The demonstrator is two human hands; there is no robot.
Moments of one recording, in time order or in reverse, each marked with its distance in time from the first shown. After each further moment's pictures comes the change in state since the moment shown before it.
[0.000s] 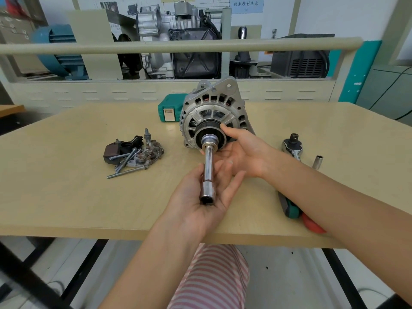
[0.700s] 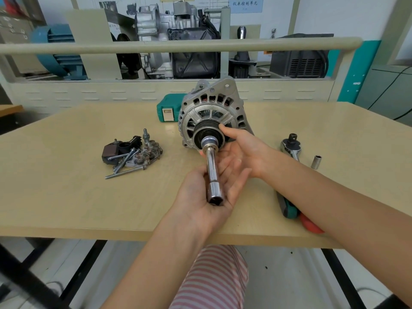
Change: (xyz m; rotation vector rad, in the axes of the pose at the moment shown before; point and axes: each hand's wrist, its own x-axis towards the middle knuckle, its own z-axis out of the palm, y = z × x) left_hand 0.005 -0.006 0.006 0.049 -0.020 -0.015; right_hand -0.003 0.000 0.001 -0.021 -0.034 0.047
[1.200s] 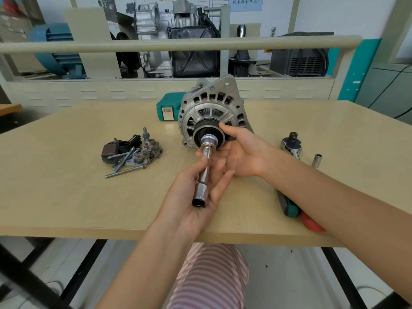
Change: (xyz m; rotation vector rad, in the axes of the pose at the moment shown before) left_hand 0.001 0.011 -0.013 0.118 0.008 0.118; right_hand 0.003 0.000 -0.002 0.030 -0.016 -0.013
